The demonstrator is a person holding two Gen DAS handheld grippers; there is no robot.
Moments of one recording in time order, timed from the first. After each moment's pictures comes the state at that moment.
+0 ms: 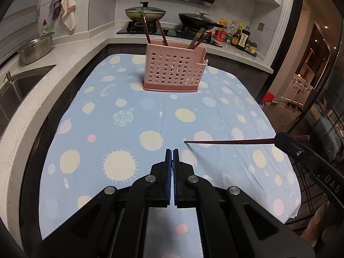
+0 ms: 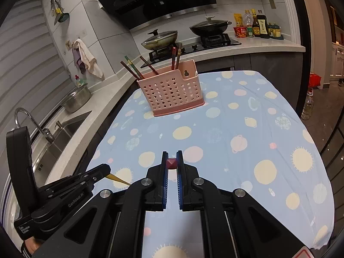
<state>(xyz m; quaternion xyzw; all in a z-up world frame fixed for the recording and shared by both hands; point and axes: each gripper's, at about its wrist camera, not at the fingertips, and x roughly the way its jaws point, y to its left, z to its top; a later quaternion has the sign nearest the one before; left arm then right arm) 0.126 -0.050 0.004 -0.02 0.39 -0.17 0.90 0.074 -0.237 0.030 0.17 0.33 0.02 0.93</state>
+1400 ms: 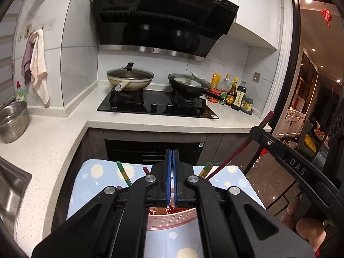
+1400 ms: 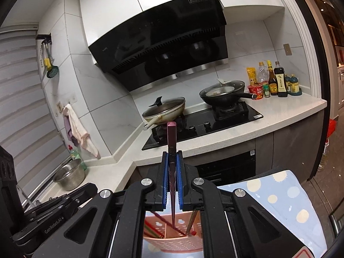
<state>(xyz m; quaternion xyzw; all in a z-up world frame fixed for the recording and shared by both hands) 0.377 -0.089 0.163 -0.04 0.25 -0.21 0.94 0.350 -0.285 0.160 0.19 0.17 0.00 0.97</state>
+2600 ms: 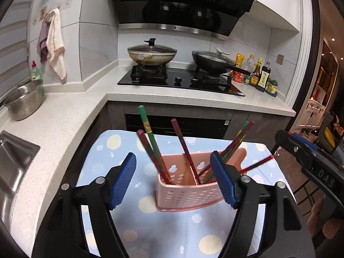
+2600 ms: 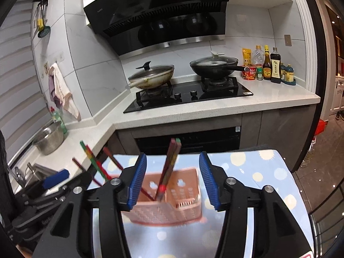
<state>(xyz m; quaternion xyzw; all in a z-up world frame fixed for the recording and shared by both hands) 0.369 -0.081 0.085 -0.01 0.30 -0.13 0.95 0.329 -0.272 0.094 0.11 0.26 -0.03 0.96</state>
